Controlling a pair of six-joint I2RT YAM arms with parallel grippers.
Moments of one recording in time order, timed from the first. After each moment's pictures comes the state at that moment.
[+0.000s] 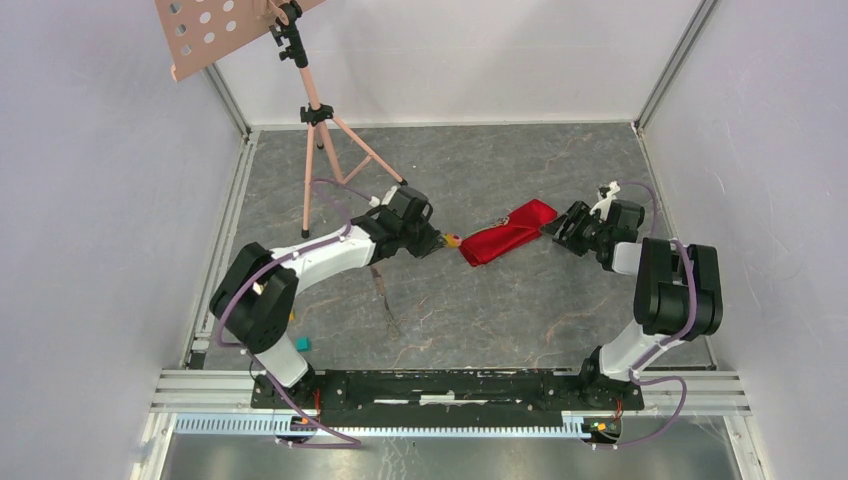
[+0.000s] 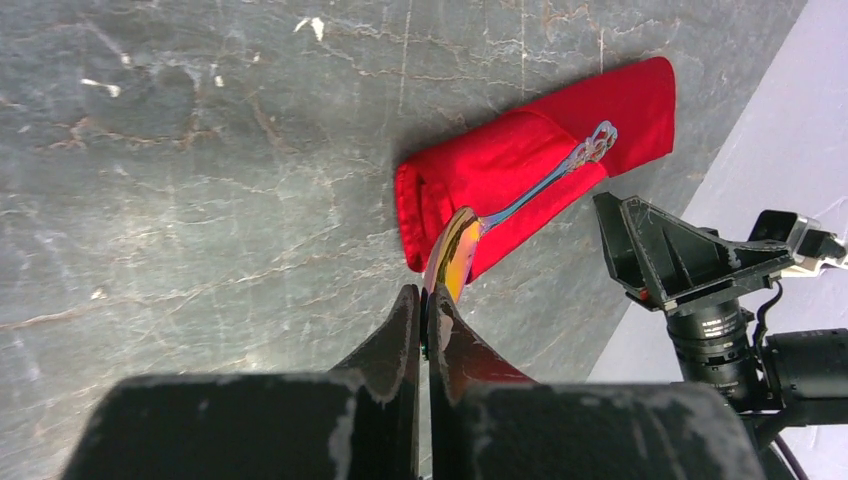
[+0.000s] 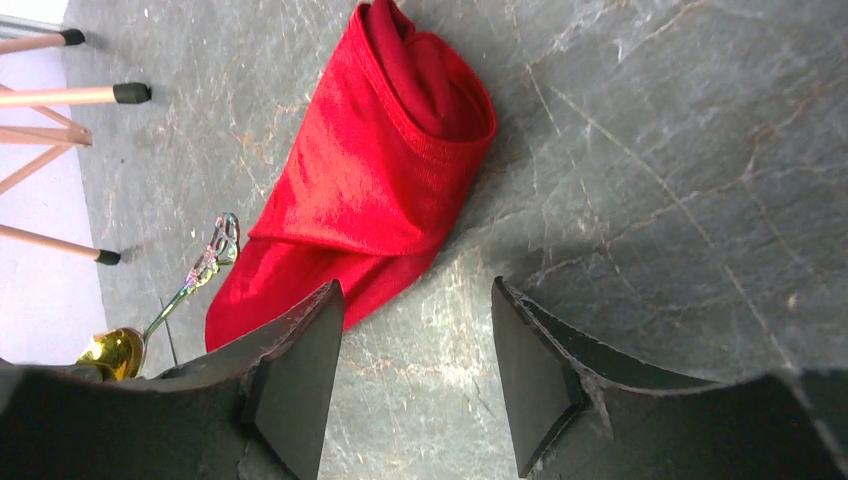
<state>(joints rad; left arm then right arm) -0.69 1.63 1.03 -0.21 -0.03 -1.29 -0.19 1.65 0.62 0.33 -0.58 0.51</state>
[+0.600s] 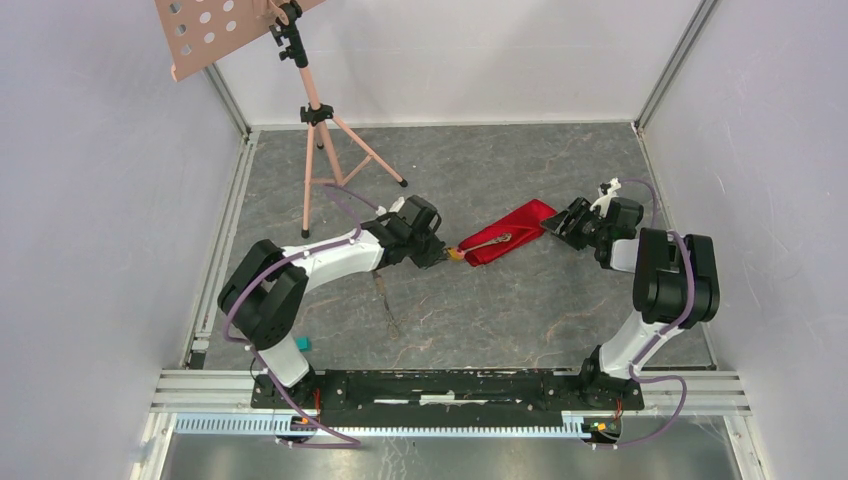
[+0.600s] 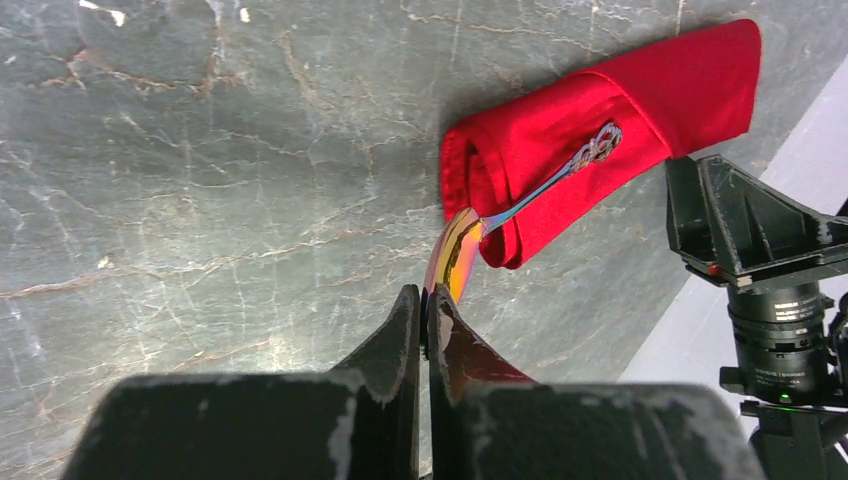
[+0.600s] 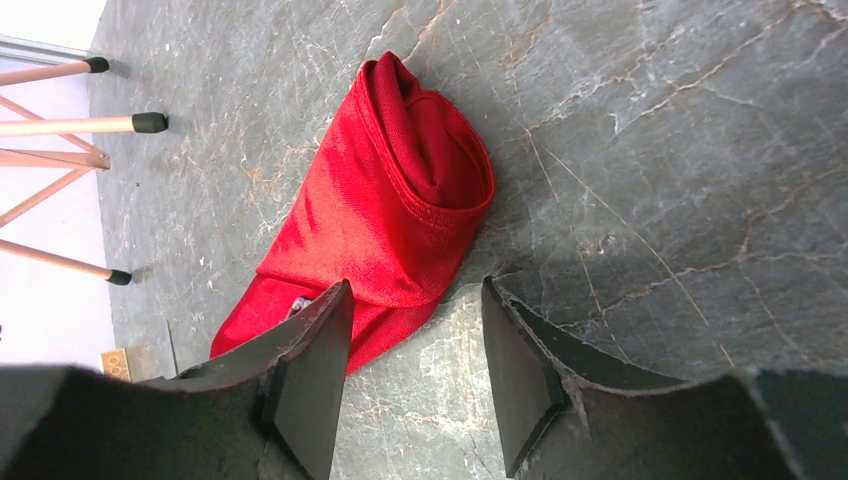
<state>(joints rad) -0.74 1.69 1.05 -0.24 -0.04 -1.32 -0.20 1.74 0.64 0.46 -0.58 0.54</state>
